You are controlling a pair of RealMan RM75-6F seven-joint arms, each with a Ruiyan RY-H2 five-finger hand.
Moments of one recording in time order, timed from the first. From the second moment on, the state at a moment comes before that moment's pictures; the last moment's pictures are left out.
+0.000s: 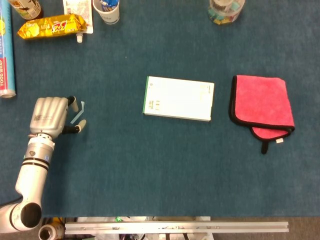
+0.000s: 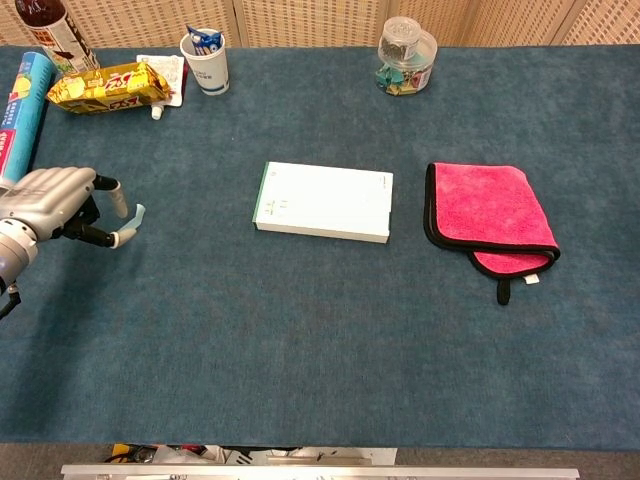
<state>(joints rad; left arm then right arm) -0.42 -1.50 -0.10 -1.55 0.99 1.10 0.50 0.18 -1.10 0.09 -1.65 -1.54 1.44 -0.05</state>
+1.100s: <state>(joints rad) -0.46 -1.55 -0.10 -1.49 0.87 1.09 0.56 0.16 -1.10 0.09 -1.64 -1.53 1.46 -0.02</state>
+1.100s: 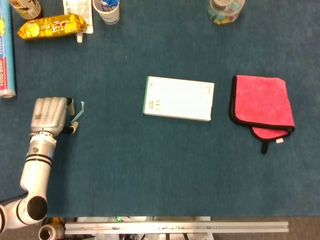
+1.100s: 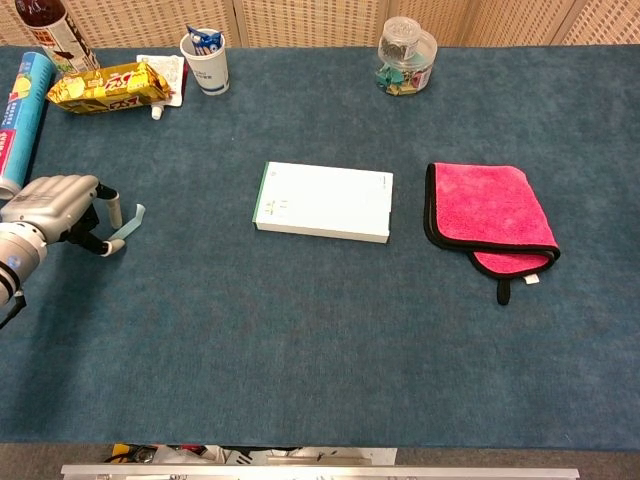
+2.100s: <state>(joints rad) -0.47 -1.55 -0.09 -1.47 0.88 1.10 0.55 0.16 -1.10 0.09 -1.63 -1.52 1.46 -0.03</state>
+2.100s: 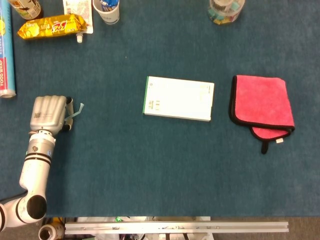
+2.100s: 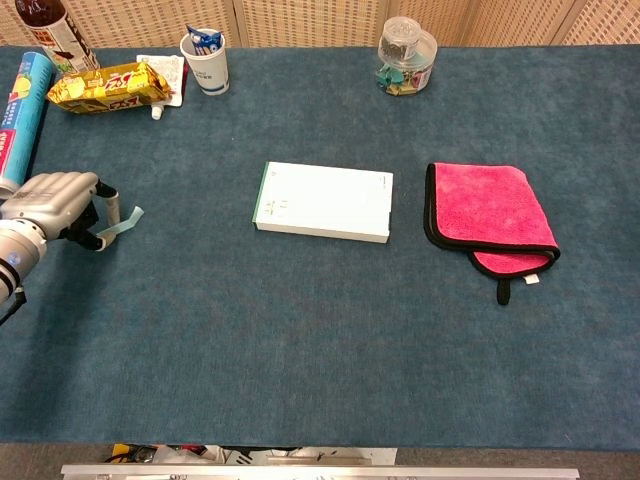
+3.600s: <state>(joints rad) -0.53 -1.54 -0.10 -1.42 0.87 1.01 0.53 0.14 -1.09 0.09 -1.65 -1.52 1.48 -0.04</state>
